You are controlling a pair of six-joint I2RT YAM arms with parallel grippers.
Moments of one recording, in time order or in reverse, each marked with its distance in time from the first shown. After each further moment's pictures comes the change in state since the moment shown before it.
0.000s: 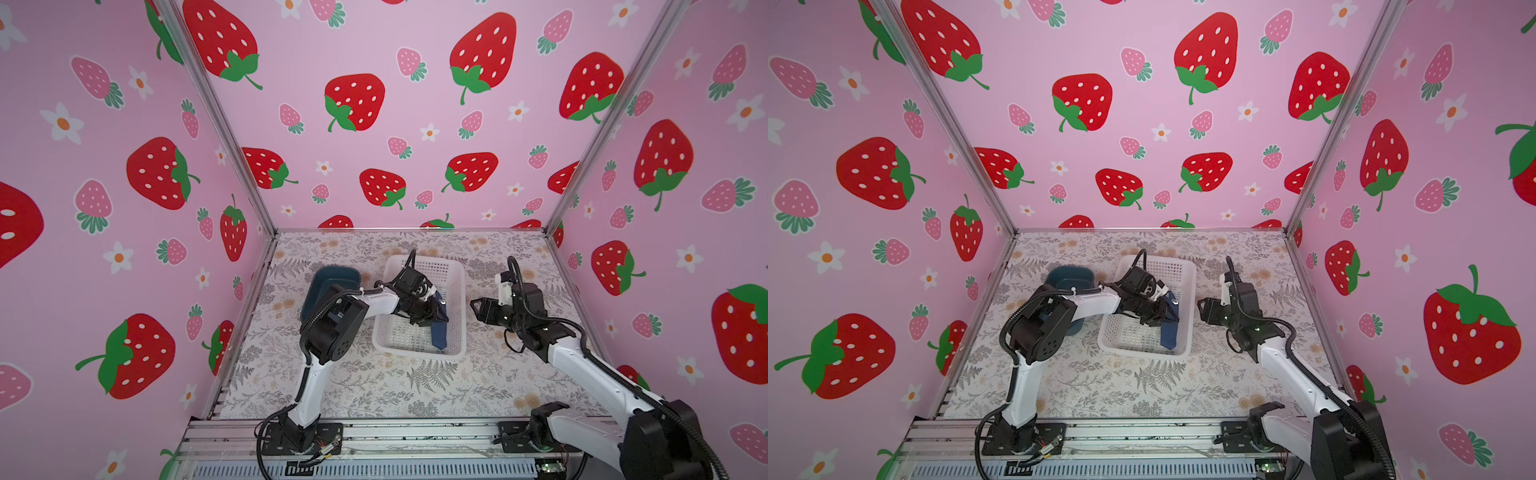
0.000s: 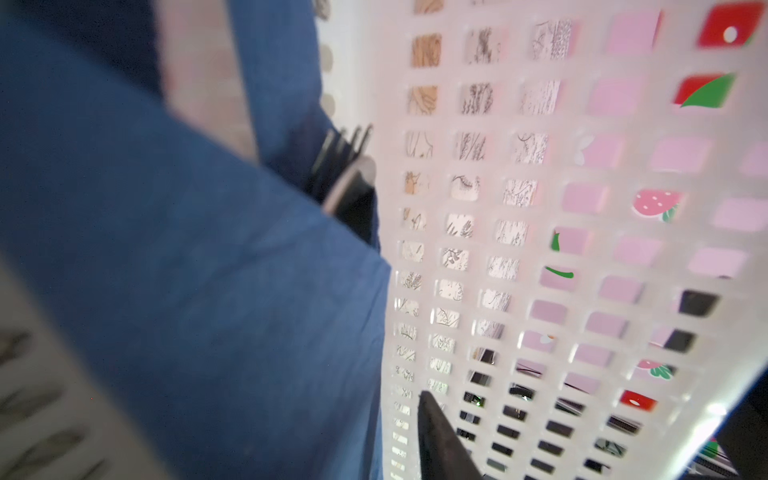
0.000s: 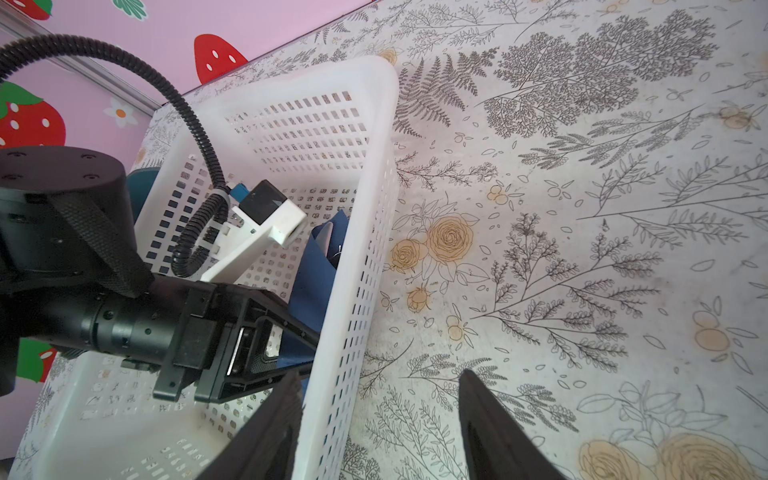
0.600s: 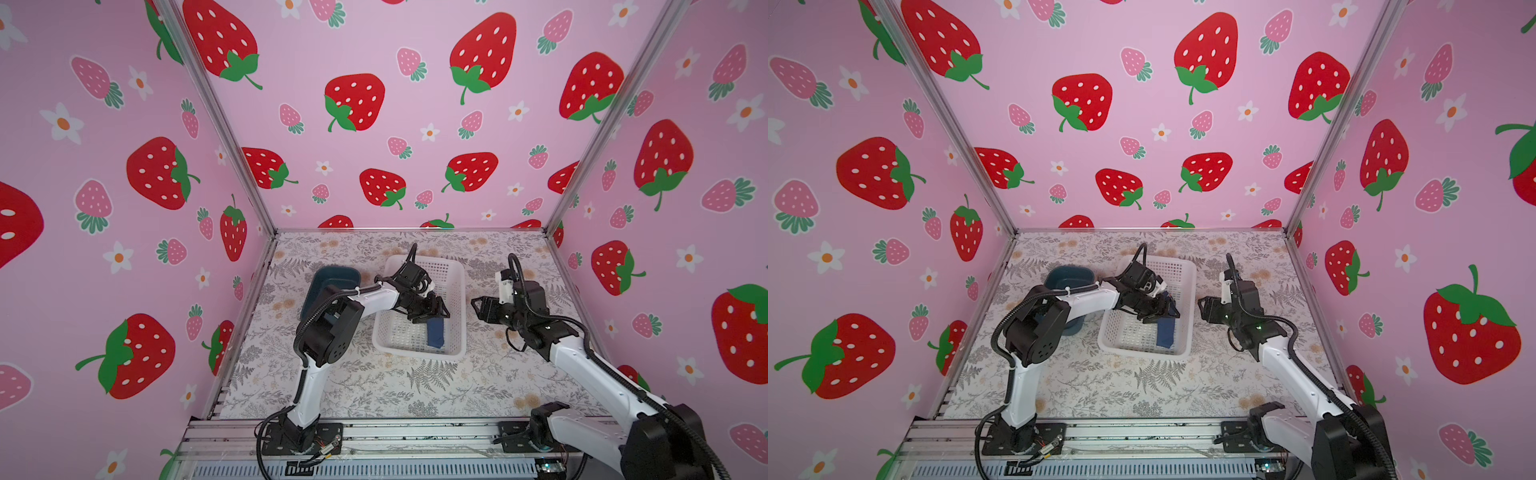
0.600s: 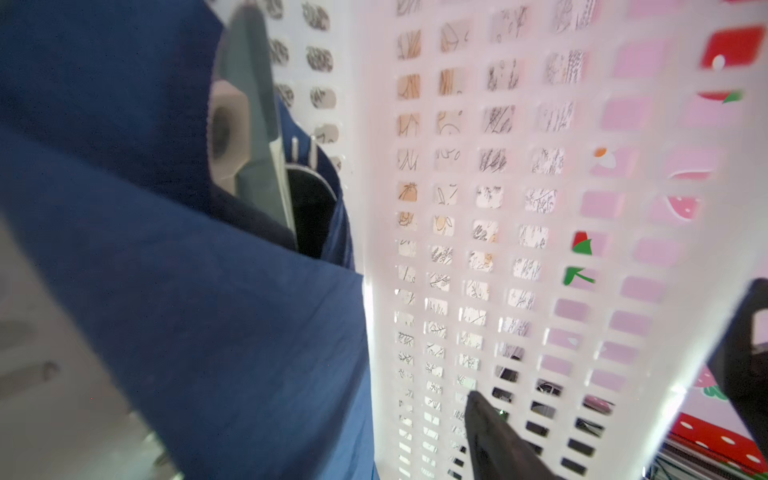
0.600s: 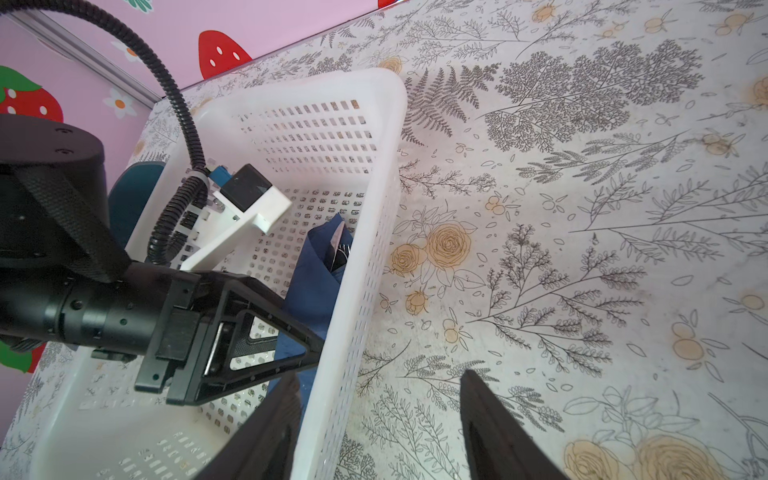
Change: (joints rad) left arm -0.003 -0.039 0.056 -0.147 -0.101 0.080; right arm -0.002 -0.014 0.031 -0.041 0.003 -0.039
